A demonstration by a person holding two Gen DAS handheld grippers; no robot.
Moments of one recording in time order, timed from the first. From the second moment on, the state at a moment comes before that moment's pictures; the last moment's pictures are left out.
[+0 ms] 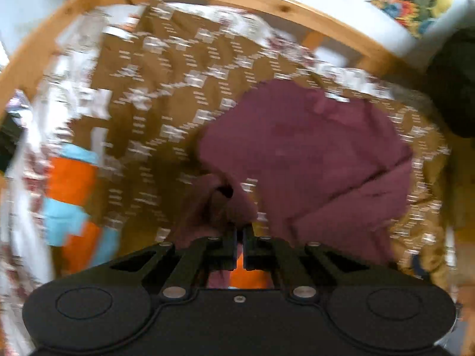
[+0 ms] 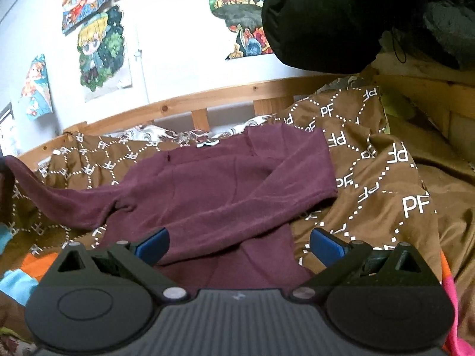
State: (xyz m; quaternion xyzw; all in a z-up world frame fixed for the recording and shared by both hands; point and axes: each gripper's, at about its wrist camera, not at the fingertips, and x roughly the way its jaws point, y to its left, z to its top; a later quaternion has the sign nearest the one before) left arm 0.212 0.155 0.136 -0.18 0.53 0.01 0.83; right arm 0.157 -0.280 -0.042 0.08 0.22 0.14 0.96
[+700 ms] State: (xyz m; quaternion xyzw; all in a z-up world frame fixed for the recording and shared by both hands) left arm 0.312 -0.015 0.024 -0.20 0.56 -0.16 0.79; right arm 0.165 -0.282 -0.048 0.12 0.27 0.27 0.92
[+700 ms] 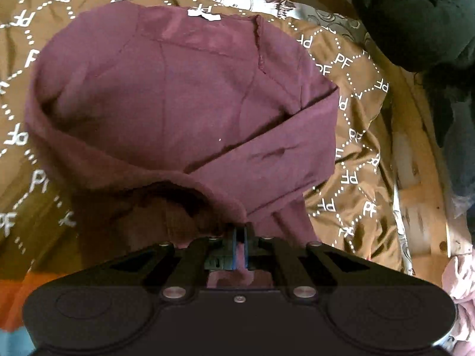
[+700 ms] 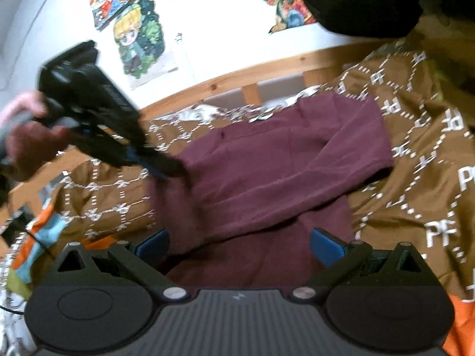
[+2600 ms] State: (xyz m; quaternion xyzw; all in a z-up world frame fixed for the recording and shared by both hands) left arm 0.328 0.106 -0.047 -0.03 0.42 0.02 0.91; right arm 0.219 -0.317 -0.063 0.09 0.28 0.18 0.94
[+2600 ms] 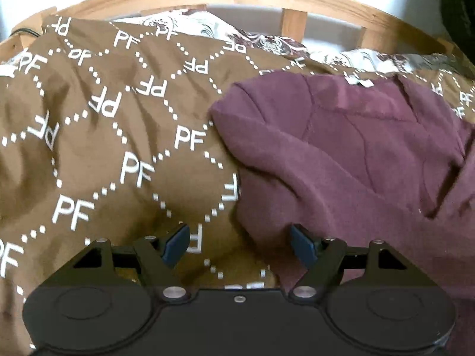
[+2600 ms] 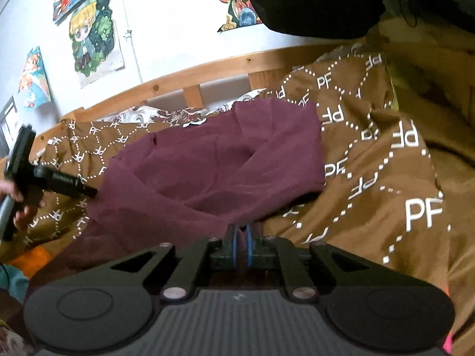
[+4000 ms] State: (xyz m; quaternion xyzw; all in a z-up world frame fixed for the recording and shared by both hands) left arm 0.341 0.127 -0.018 -0.01 0.36 0.04 0.93; right arm 0.223 -0.317 -0.091 0.12 0.29 0.21 0.93
